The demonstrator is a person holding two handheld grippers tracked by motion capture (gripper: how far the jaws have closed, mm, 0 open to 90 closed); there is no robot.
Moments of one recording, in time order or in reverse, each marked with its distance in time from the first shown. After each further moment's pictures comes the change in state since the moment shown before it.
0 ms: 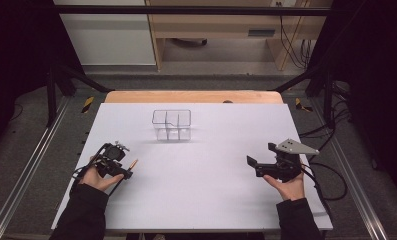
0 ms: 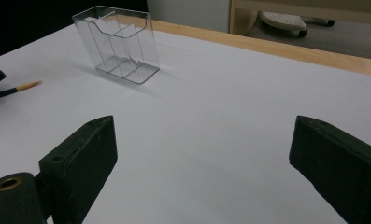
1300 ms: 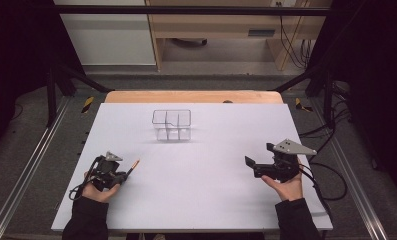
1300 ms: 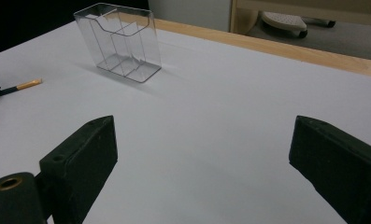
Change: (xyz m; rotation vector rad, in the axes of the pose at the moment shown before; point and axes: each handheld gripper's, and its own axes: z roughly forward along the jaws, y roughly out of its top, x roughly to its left) left arm -0.011 -0.040 0.005 -0.221 0.021 -0.109; right arm 0.004 0.000 0.002 0.005 -0.001 -0.013
